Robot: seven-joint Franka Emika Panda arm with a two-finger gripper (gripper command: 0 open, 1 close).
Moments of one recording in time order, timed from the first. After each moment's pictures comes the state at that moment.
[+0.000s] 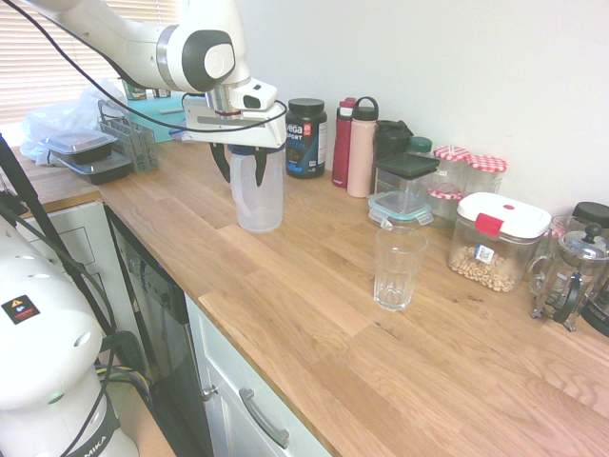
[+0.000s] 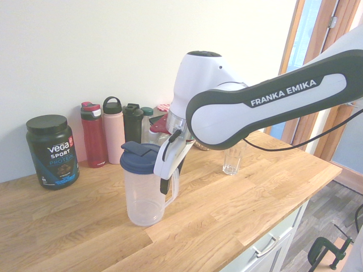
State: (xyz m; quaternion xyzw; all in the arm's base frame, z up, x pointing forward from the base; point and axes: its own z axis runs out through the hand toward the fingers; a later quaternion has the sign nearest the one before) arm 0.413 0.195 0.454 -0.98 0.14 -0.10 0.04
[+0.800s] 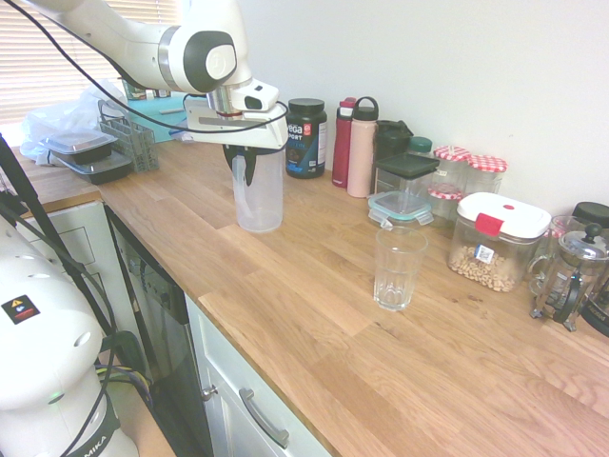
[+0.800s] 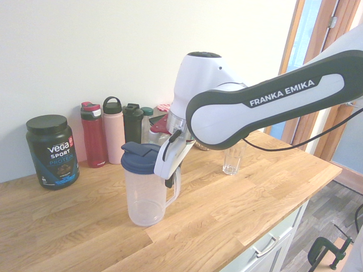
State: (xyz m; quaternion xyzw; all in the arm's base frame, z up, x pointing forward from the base) arm 0.415 0.191 0.453 -0.98 0.14 -0.10 0.04
